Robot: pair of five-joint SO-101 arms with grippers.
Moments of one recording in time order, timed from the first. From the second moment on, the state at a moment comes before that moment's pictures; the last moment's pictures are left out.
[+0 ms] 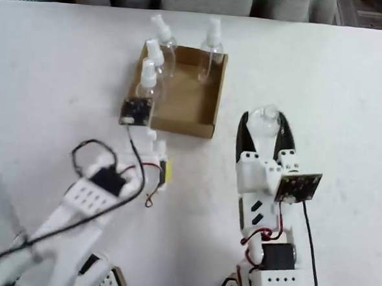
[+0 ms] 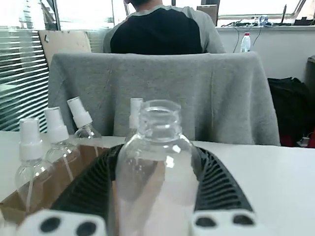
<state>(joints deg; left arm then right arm) 20.6 -42.3 63.3 41.7 26.2 -9.6 -96.9 92.7 8.2 -0.1</state>
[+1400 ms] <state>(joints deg) 28.9 -32.7 24.6 -0.6 20.0 -19.9 -97.6 95.0 12.6 -0.1</state>
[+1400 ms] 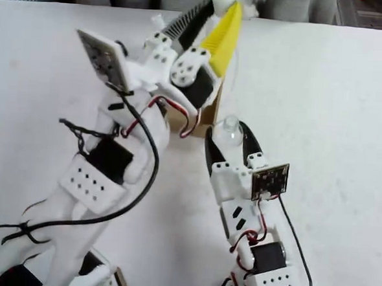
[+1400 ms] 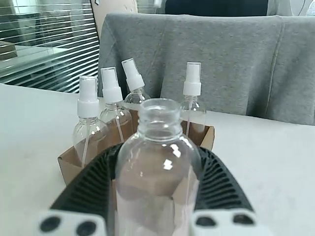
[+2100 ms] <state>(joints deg) 29.1 -42.6 45.2 -12.3 23.7 -19.9 -97.6 95.3 12.6 -0.1</state>
